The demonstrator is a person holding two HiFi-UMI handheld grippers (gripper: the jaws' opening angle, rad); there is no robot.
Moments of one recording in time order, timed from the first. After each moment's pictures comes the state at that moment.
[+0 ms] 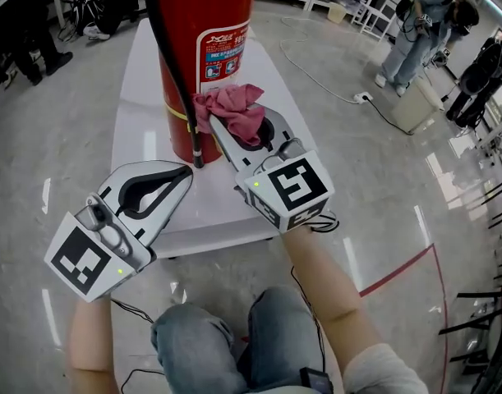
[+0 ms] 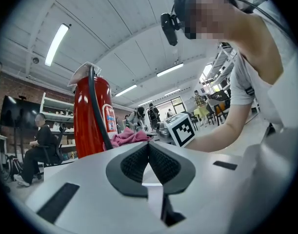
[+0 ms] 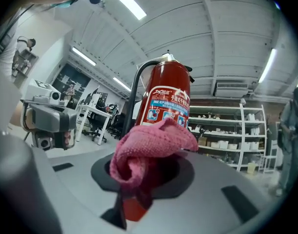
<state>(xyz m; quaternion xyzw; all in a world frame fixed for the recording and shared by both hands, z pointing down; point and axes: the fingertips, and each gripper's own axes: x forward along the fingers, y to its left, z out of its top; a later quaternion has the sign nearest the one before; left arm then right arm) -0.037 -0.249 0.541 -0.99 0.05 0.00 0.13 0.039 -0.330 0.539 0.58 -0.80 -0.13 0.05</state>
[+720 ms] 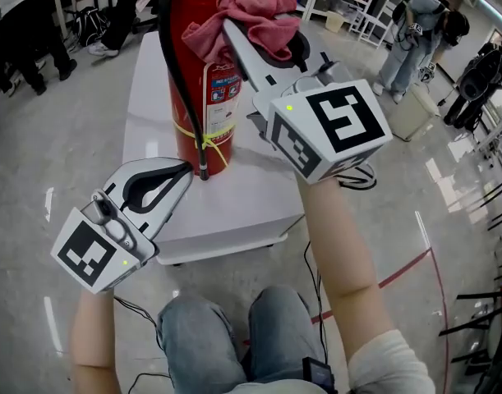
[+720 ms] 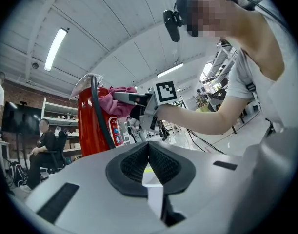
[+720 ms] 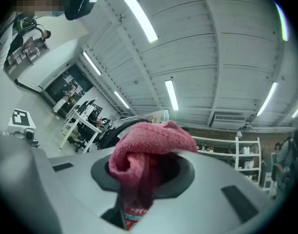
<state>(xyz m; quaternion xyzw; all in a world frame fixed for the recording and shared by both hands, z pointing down) -0.045 -0.240 0.515 -0.99 0.06 0.01 0.14 0.034 -0.310 0.355 0.59 -0.76 -0.28 0.00</state>
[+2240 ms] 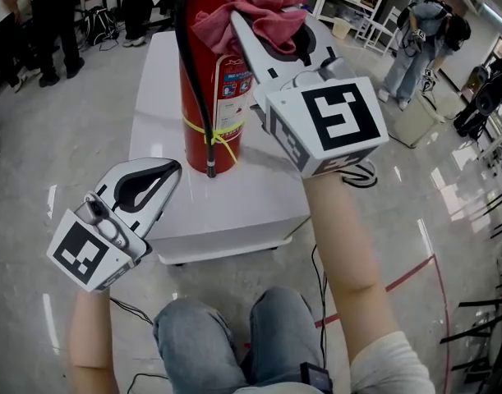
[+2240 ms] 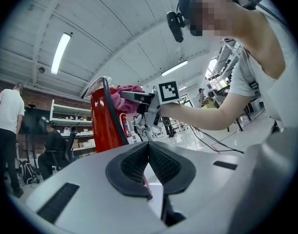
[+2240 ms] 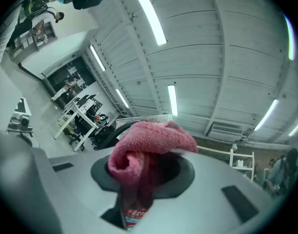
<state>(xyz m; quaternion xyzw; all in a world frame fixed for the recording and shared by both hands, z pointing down) -0.072 -0.252 0.526 -0.98 0.10 0.01 0.14 0.026 -0.312 0.350 0.60 -0.73 -0.33 0.02</state>
